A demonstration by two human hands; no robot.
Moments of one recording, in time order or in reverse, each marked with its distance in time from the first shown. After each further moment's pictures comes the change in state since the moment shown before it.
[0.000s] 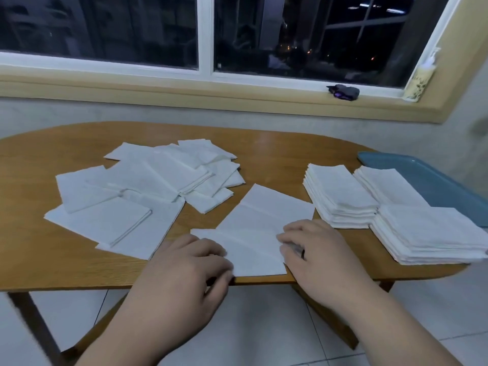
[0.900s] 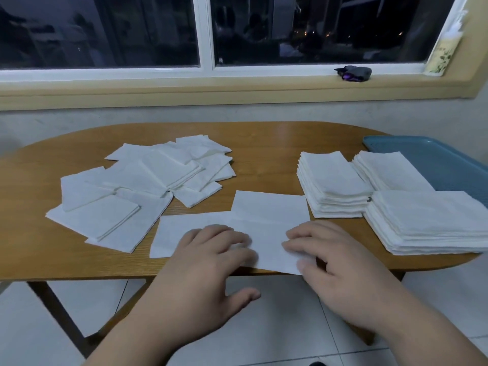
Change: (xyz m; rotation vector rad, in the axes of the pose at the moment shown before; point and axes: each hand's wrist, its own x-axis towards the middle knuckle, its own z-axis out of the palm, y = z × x) left_hand 0.021 0.050 0.020 0.135 -0.165 0.082; right_hand -0.031 0.051 -0.019 0.181 -0.061 -0.223
